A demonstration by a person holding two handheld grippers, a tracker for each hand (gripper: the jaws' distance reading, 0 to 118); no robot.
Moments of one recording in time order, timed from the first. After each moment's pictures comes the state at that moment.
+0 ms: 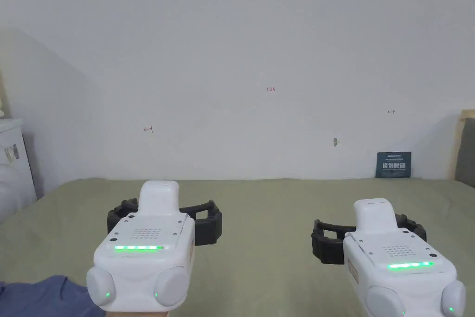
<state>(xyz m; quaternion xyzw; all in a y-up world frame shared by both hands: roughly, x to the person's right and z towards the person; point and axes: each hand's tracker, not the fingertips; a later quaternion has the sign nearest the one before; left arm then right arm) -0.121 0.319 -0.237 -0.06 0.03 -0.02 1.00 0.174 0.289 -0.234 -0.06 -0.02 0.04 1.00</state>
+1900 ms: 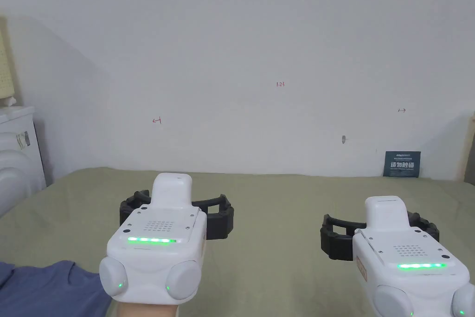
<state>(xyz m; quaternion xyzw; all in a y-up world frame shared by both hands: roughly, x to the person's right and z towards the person) -0.116 0.316 -0.230 -0.05 0.03 -0.02 1.00 0.177 0.287 -0.232 -0.05 -0.03 0.05 1.00</state>
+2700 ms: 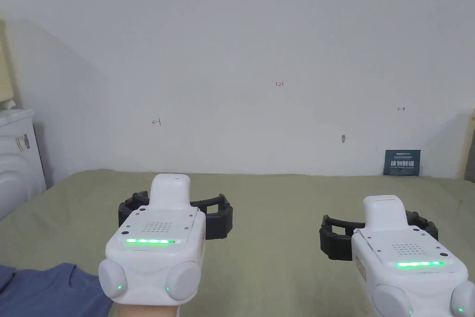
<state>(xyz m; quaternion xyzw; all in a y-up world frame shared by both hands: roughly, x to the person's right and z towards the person) -0.118 0.317 -0.230 -0.05 0.03 -0.01 1.00 0.173 0.286 -0.232 -0.06 -0.03 0.05 1.00</state>
